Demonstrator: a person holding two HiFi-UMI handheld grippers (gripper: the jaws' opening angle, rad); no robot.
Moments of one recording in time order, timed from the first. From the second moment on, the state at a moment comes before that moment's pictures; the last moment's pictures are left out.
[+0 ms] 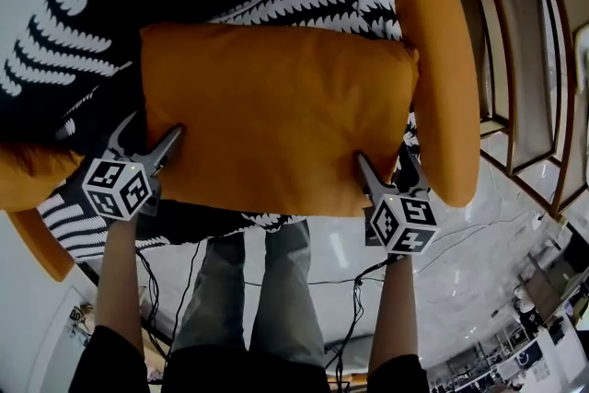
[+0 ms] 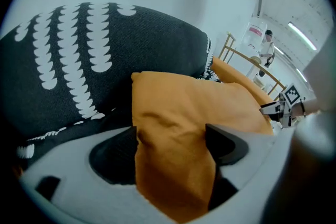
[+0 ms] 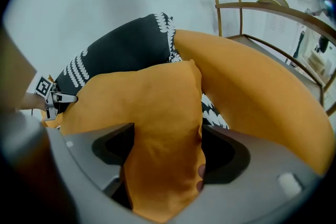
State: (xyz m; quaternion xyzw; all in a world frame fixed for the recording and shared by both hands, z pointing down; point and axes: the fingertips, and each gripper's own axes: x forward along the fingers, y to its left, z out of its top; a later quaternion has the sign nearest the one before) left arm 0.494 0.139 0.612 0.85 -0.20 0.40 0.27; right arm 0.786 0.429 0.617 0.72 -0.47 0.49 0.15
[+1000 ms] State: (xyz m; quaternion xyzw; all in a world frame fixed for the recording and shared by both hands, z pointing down) left arm 0.500 0.137 0.646 0.83 -0.18 0.41 0.34; right arm 0.782 0.411 0.661 0.64 -0.51 0.57 0.11
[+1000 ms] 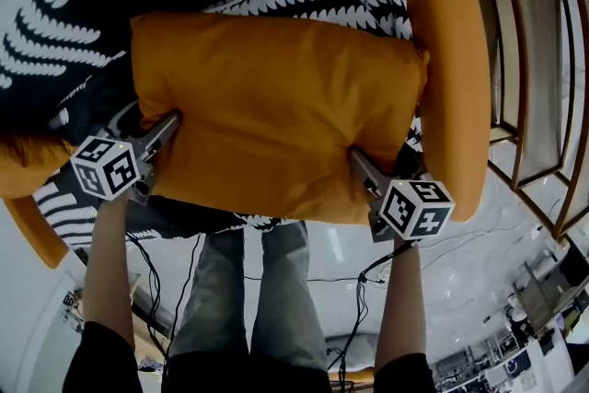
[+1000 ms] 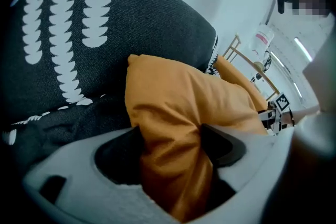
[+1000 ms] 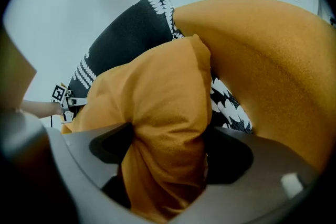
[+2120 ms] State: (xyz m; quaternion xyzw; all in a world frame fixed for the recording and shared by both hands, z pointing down) left arm 0.460 0.170 0.514 0.89 -0.25 0.33 0.21; right arm 0.751 0.383 0.543 0.69 -0.58 0.38 0.20
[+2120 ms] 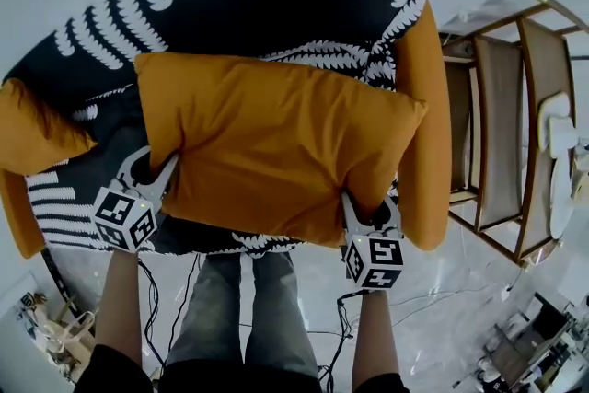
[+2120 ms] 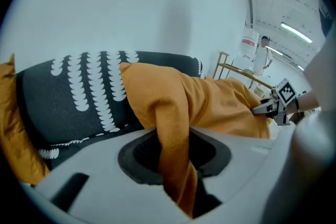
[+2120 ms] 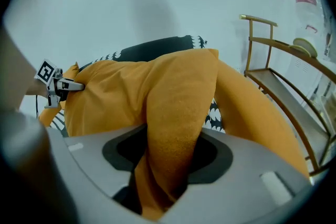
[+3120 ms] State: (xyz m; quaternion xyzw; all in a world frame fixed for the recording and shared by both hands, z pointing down) left arm 0.426 0.055 0.423 0.88 -0.38 0.21 0.18; right arm 0.771 0.171 0.447 0.66 -0.67 0.24 0.22
